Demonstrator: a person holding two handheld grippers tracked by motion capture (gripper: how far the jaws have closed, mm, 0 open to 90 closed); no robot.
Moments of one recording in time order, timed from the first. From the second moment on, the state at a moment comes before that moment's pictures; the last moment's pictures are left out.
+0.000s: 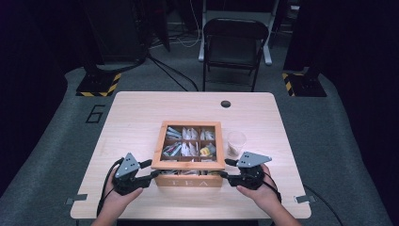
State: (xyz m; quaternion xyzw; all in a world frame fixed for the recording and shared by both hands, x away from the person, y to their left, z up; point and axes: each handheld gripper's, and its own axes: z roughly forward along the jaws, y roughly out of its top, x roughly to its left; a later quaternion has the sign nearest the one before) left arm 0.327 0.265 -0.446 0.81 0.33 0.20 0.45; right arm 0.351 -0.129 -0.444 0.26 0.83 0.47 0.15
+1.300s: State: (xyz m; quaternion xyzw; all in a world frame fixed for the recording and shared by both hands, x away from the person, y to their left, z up) left arm 0.332 0.268 -0.446 0.81 0.33 0.18 0.46; right arm 0.352 -0.134 -0.443 0.28 0.83 0.47 0.13
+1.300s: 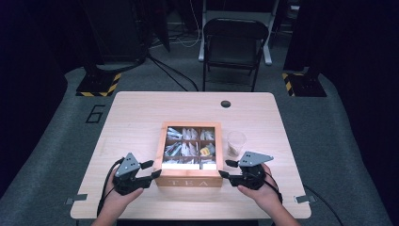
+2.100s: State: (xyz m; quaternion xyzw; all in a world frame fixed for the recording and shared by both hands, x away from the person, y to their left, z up) left arm 0.356 0.299 -0.455 0.77 0.39 0.18 0.46; right arm 0.363 -0.169 -0.452 0.33 0.81 0.46 0.15
